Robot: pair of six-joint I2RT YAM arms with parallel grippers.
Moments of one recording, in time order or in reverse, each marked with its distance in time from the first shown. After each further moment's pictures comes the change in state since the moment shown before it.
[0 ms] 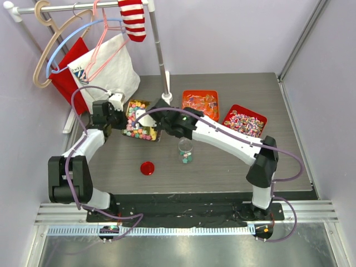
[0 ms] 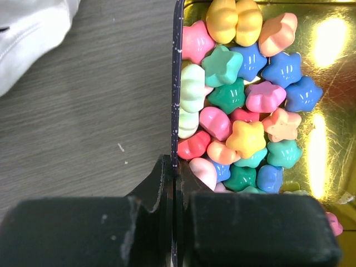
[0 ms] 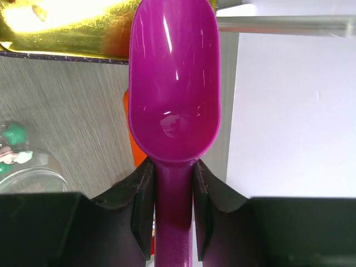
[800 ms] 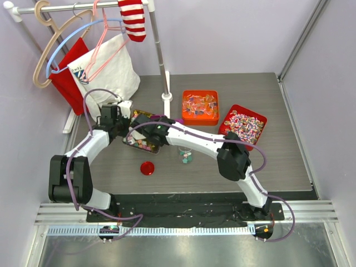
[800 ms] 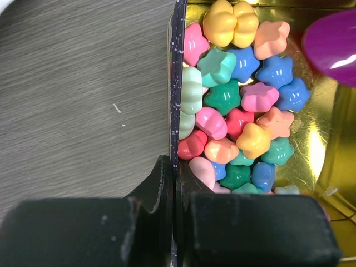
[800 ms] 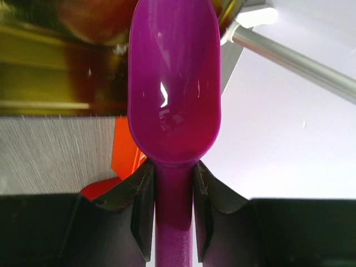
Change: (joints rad) left arm -0.093 0.000 -0.018 -0.143 -0.168 0.095; right arm 0.032 0.307 0.077 0.031 0.191 -0.194
